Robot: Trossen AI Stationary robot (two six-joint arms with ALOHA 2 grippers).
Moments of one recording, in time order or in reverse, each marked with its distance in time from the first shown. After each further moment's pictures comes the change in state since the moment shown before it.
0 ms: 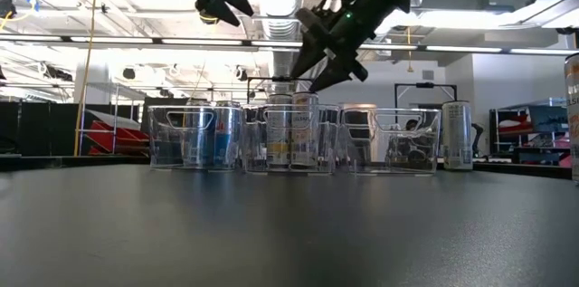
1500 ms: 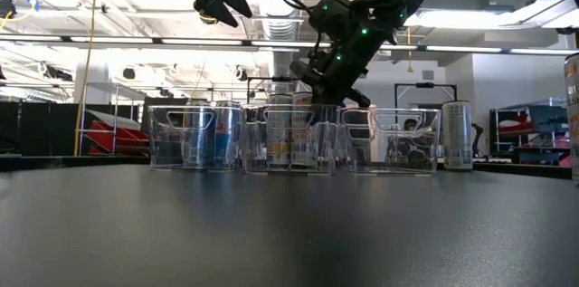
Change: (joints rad) left arm 0.000 0.000 0.000 -0.007 -0.028 -0.008; right arm -0.098 0.152 0.013 0.023 0.074 0.045
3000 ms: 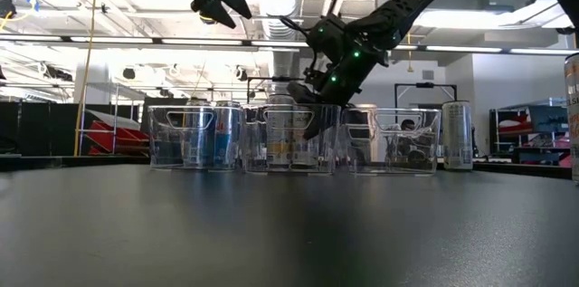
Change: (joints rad) left arm 0.000 0.000 0.000 -0.001 -0.036 -0.047; right arm -0.071 0.098 0.001 0.123 0.003 -0.098
